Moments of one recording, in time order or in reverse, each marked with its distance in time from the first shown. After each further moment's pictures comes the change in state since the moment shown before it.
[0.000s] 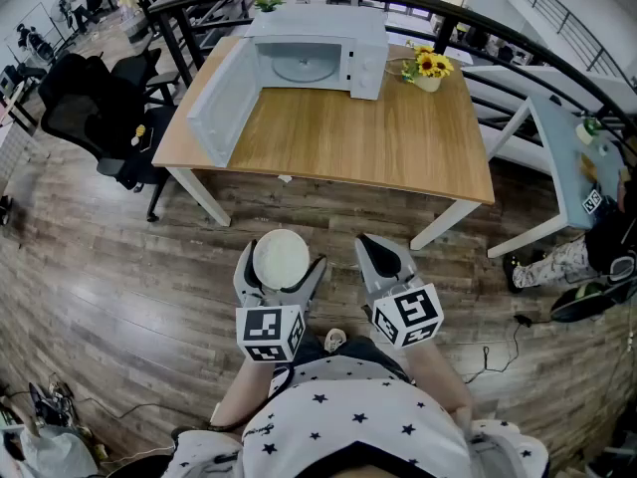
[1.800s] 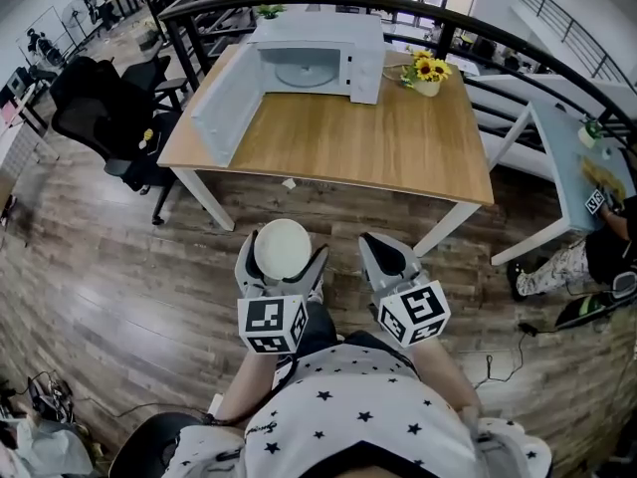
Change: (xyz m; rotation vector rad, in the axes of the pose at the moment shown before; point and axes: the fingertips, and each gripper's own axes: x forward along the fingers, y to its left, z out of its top) left arm 0.001 -0.027 0.011 0.018 -0.062 0.034; right arm -0.031 -0.013 0.001 -0.006 -0.035 0.047
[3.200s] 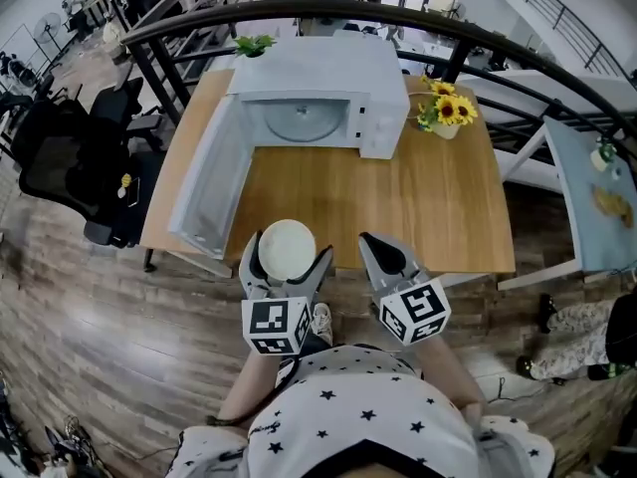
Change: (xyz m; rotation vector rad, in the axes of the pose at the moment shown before) left arm 0.273 0.118 0.059 0.000 0.023 -0.092; right arm 0.255 -0.147 0.046 -0.008 0.043 -0.056
